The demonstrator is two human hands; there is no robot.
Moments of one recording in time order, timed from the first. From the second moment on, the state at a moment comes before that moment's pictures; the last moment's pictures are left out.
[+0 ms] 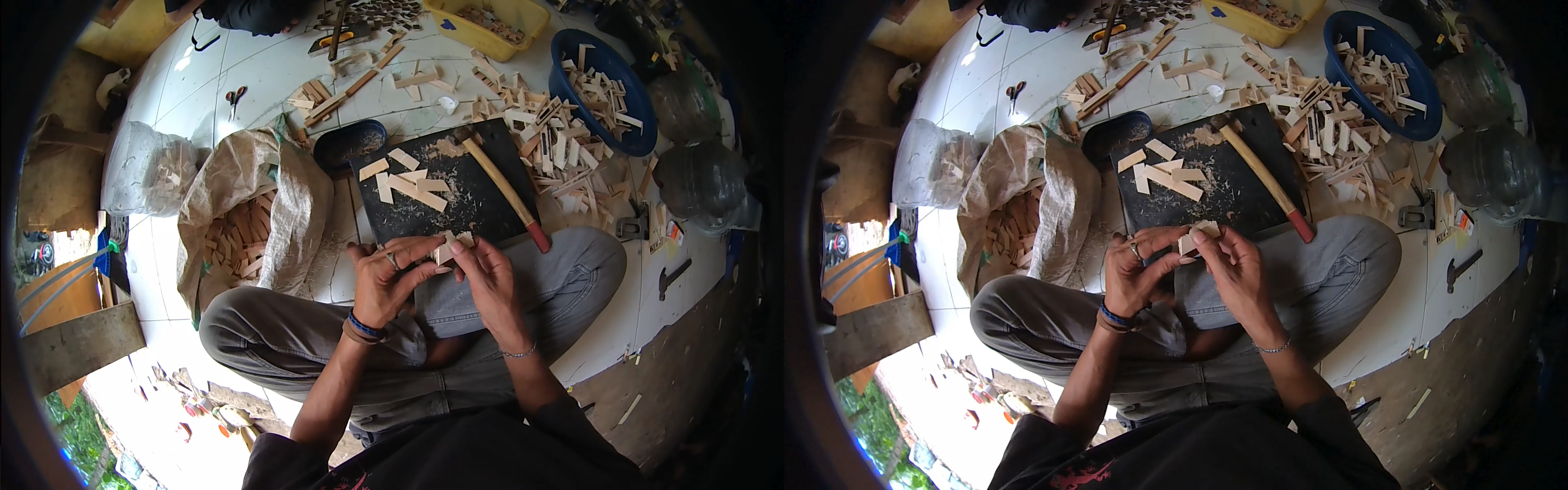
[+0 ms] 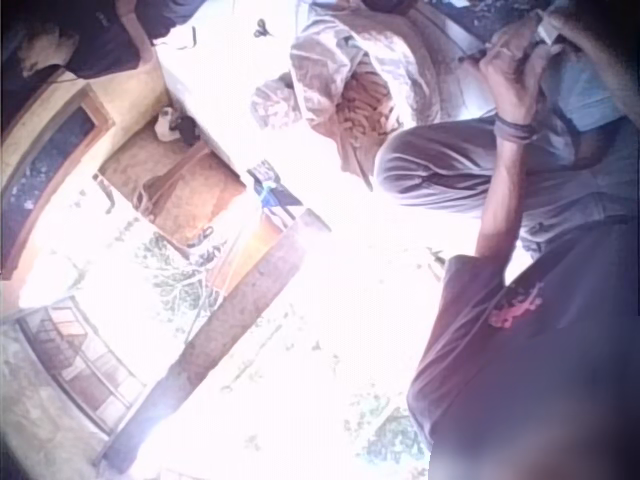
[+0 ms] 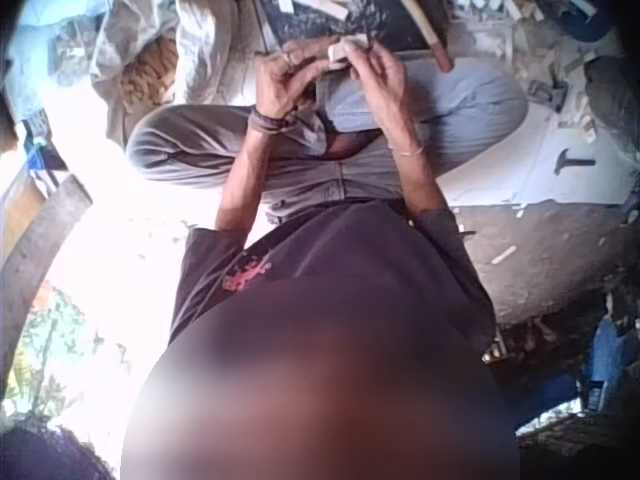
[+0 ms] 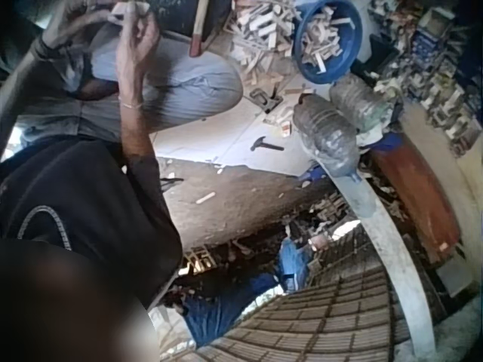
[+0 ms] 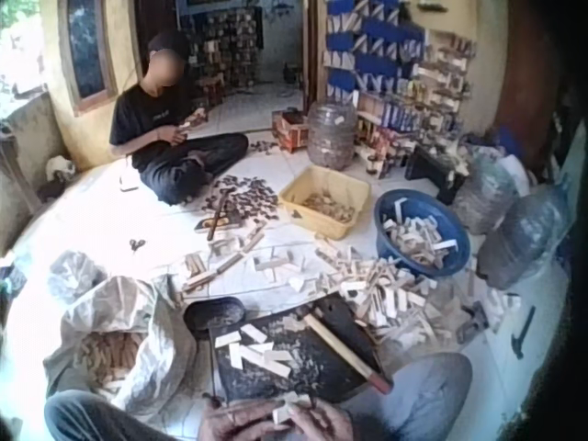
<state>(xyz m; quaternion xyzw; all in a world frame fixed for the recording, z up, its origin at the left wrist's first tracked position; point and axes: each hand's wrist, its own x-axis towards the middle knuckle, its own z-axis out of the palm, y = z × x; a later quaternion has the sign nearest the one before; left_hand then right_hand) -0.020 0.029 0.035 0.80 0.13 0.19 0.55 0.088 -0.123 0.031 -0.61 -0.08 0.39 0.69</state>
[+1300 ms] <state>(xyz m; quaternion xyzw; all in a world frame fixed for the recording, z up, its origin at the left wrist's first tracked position) -0.007 0.085 0.071 0.64 0.18 0.12 0.74 0.080 -0.109 0.047 -0.71 -0.13 0.30 0.62</state>
